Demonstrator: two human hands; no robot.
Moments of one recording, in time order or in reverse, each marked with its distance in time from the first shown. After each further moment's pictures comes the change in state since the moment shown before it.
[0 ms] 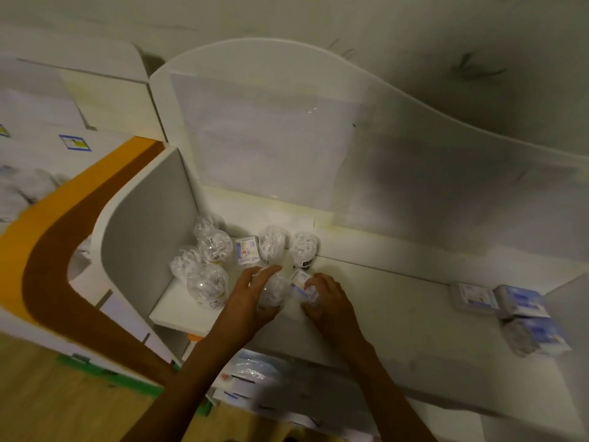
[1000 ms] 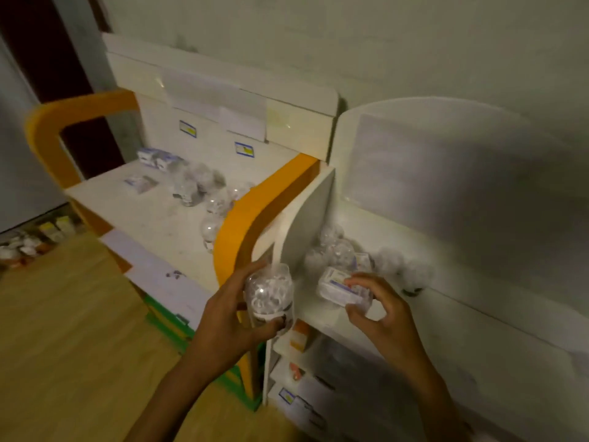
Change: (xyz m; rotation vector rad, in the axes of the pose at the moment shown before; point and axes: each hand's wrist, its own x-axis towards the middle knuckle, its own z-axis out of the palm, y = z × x) left_hand -0.158 -0.016 -0.218 -0.215 0.363 -0.037; right_hand -0.040 -0.202 -0.031 0.609 -0.050 -0.229
